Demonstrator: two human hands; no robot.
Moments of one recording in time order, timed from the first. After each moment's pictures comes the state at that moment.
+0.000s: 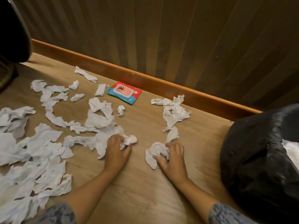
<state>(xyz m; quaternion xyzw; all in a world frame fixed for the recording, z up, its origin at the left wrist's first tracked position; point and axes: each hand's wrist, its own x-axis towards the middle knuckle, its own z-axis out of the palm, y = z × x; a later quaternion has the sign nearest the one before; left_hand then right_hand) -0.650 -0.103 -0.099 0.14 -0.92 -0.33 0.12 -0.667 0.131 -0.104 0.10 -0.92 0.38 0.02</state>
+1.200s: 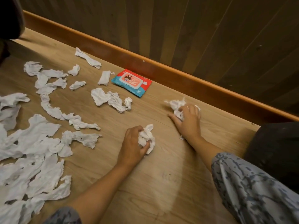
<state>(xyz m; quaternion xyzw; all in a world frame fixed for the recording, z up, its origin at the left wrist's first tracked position) -0.678 -0.085 -0.104 0.08 -0.90 -0.42 0.13 -0.826 0.111 -0.108 0.12 -0.96 0.23 0.07</state>
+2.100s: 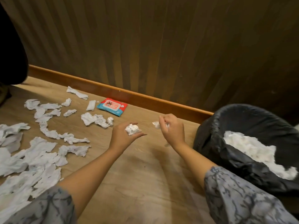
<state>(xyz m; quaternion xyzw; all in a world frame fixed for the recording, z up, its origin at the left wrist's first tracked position) -0.668 -0.043 0.049 0.04 -0.86 -0.50 0.08 -0.716 0.155 0.051 0.12 -0.89 0.41 0.17</state>
